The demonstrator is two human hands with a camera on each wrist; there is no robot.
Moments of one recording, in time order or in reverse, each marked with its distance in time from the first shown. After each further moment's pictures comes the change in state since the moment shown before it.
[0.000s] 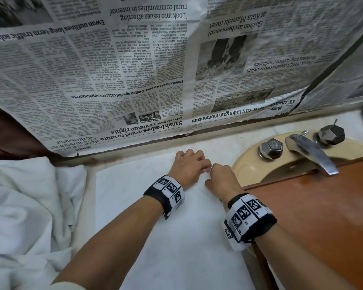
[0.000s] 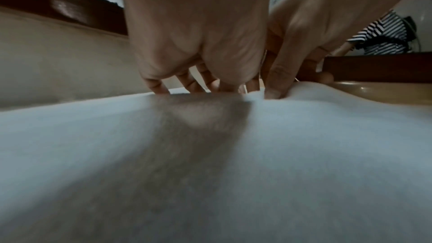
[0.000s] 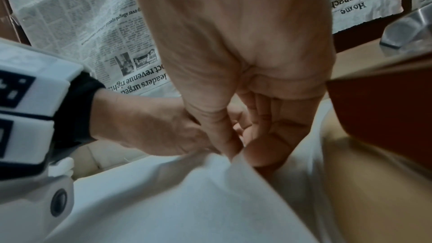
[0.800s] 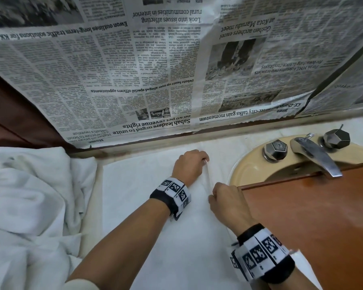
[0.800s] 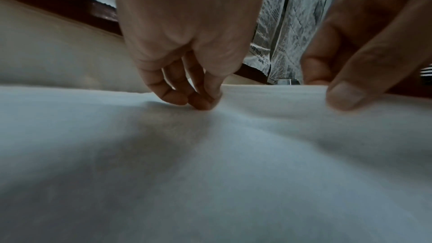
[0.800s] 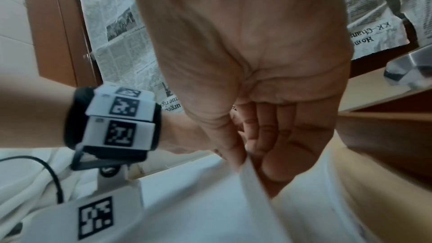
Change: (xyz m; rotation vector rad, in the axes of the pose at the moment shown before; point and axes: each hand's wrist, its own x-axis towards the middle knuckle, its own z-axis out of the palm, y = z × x) left_hand -0.005 0.003 0.004 -0.217 0.158 -0.278; right_hand -0.072 0.002 0.011 -0.089 0.004 -0.040
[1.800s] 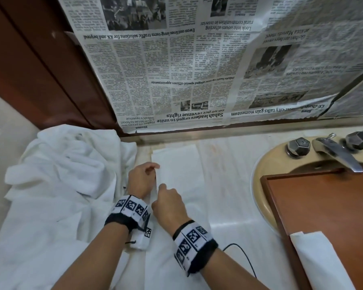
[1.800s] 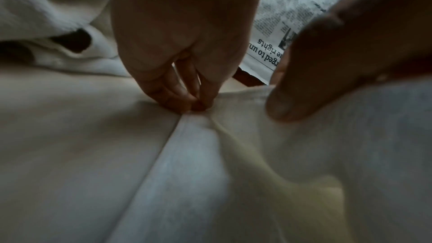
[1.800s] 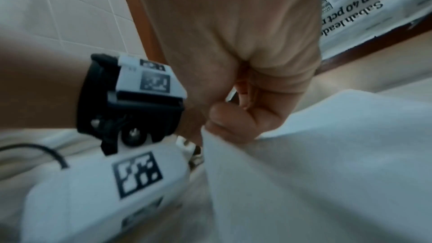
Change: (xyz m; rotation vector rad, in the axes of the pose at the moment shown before) left_hand -0.170 -0.146 -0.083 -0.336 0.401 -0.499; right_hand -0.073 -0.183 0.105 0.175 -0.077 -0.323
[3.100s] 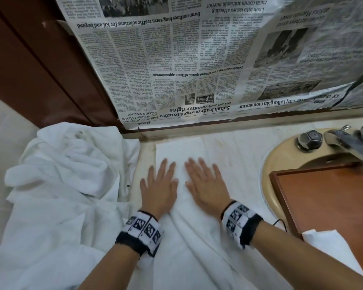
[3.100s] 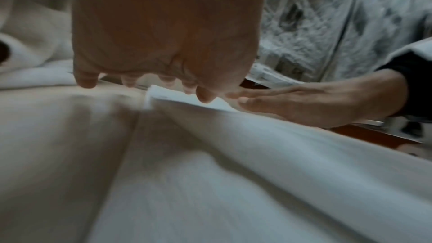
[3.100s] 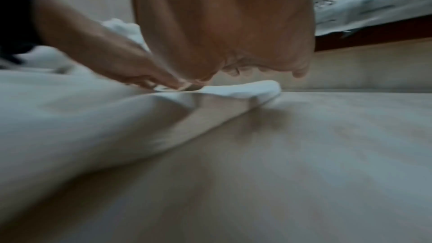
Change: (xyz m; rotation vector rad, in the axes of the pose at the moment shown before) left_hand -0.046 0.010 0.021 0.586 -0.324 0.091; right_hand 0.043 0.117 -0.021 -0.400 0.111 -0.277
